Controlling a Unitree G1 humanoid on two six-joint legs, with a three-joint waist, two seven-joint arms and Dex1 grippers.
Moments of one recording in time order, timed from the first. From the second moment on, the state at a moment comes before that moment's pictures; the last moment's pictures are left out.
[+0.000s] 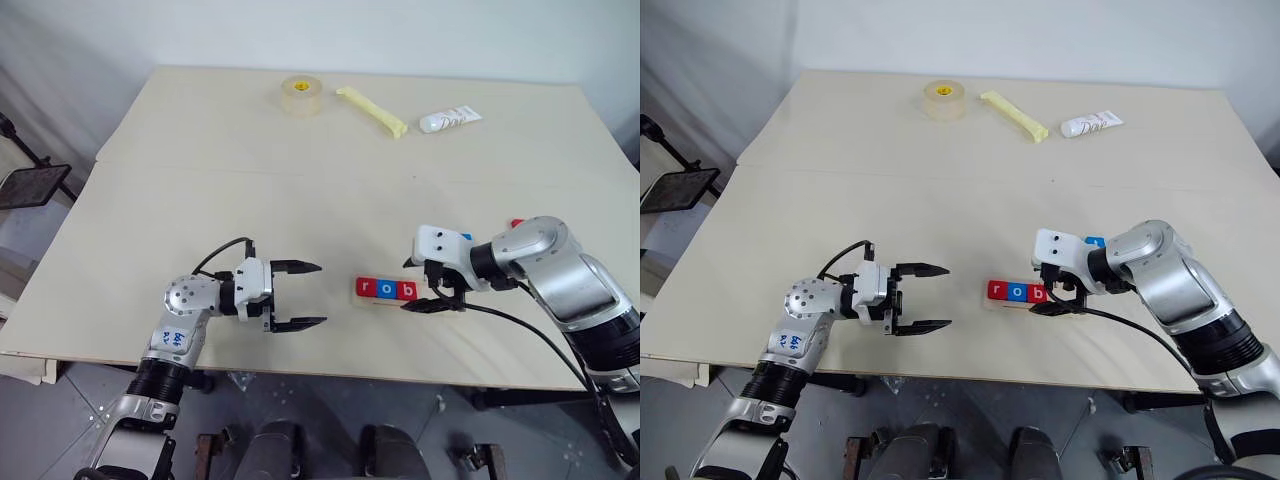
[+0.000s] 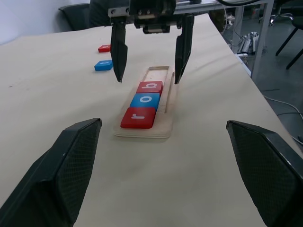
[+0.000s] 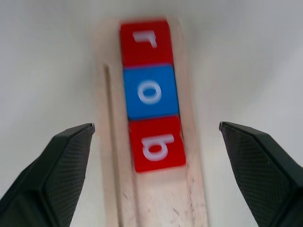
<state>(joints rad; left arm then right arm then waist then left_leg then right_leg) -0.45 0.41 -0.11 0.26 -0.30 -0.23 -1.20 -0.68 -0.89 0.32 -0.16 0.10 0.67 1.26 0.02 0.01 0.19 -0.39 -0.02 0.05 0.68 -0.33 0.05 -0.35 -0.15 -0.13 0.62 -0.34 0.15</state>
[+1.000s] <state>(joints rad) -0.54 0.37 -0.13 0.41 -0.28 -0.26 -1.24 0.03 -0.82 -0.68 0.05 0.43 0.39 1.03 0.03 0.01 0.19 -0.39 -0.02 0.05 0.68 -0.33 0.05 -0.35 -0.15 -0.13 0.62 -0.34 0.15</state>
